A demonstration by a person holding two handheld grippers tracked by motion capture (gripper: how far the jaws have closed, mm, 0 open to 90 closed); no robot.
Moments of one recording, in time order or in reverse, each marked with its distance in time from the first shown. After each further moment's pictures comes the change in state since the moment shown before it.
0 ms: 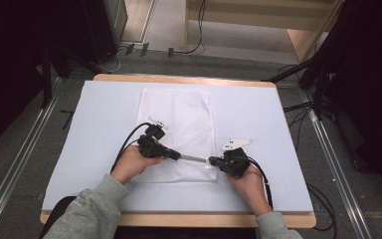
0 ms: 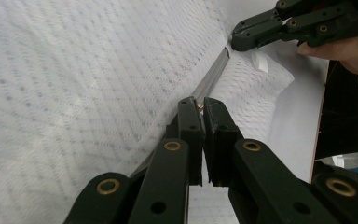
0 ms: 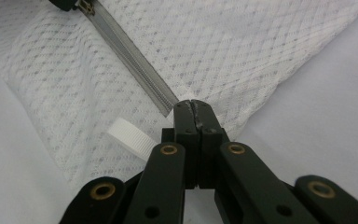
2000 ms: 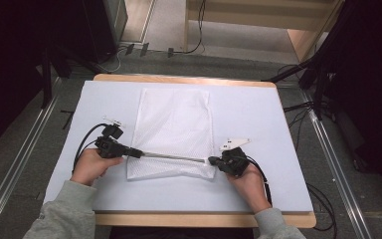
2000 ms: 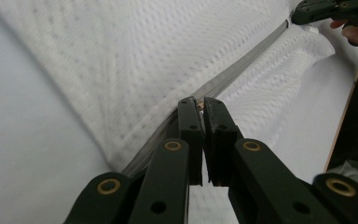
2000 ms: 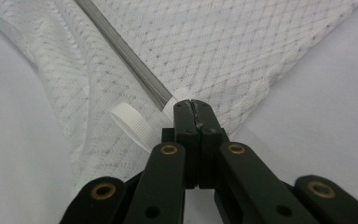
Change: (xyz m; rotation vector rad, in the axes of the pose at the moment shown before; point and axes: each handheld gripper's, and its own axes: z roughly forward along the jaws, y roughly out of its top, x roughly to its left) left arm 0.040 -0.061 -0.083 -0.043 0.113 -0.157; right arm 0.002 0.004 0.001 0.026 -0.020 -0.030
